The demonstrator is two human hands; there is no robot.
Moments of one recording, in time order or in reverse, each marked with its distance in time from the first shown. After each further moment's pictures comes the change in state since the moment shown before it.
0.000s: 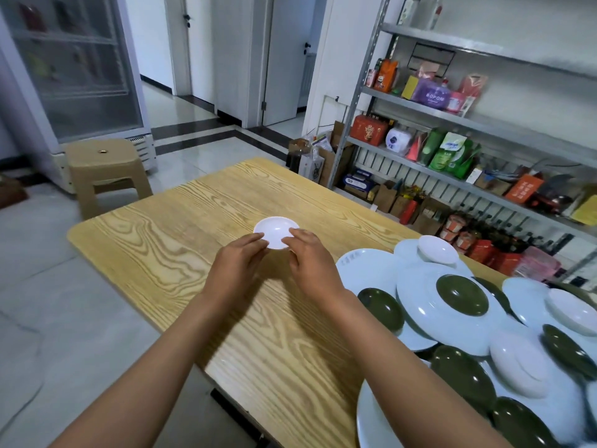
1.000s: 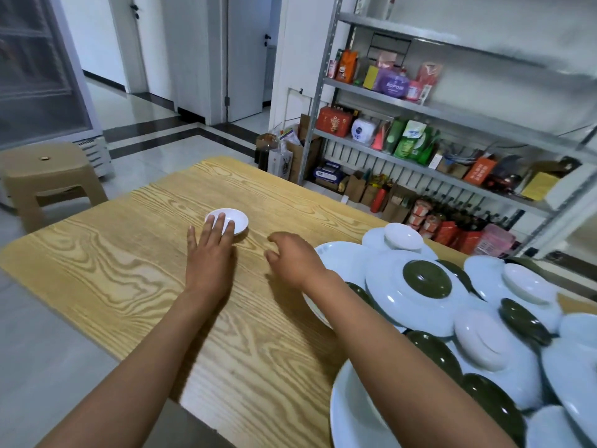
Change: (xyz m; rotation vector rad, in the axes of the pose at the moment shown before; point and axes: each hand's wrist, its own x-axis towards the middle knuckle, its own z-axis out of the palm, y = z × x) left_hand 0.025 -0.011 0.039 0.527 -0.201 -0.068; right_hand 0.016 0.027 -0.018 -0.065 -0.164 0.184
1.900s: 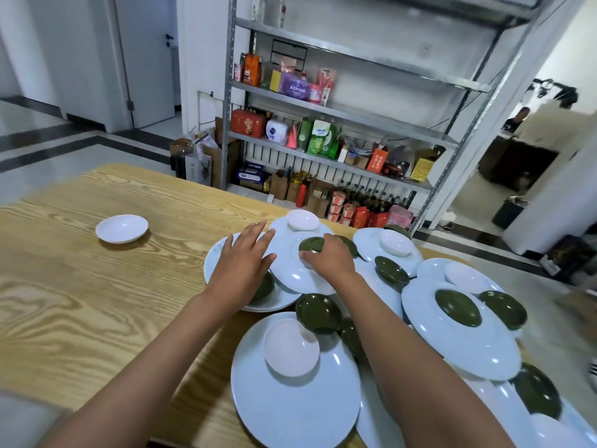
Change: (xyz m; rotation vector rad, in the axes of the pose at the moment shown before) left_hand -0.034 0.215 -0.058 -0.421 -0.118 0.397; right_hand -0.139 0.166 -0.100 0.030 0.268 0.722
